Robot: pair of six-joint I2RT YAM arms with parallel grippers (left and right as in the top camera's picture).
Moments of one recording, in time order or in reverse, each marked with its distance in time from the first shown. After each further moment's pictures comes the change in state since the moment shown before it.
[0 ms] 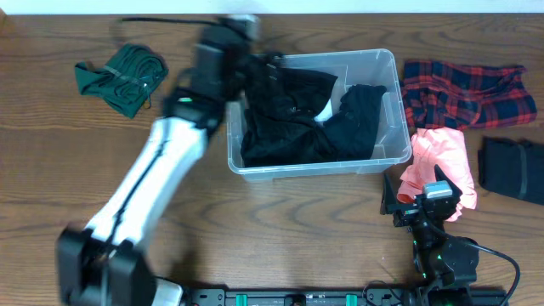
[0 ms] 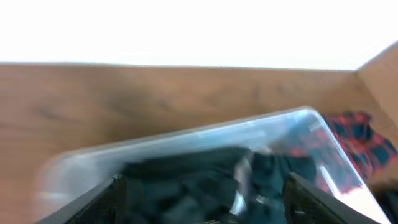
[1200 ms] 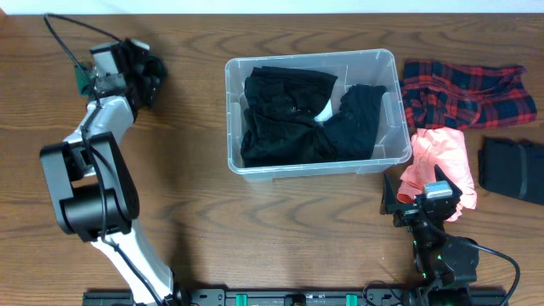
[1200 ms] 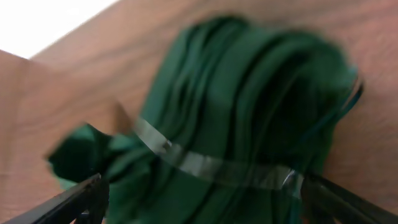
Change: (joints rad) left arm 0.516 0.498 0.013 0.214 -0.319 0.863; right arm 0.000 0.000 0.000 0.000 0.000 0.000
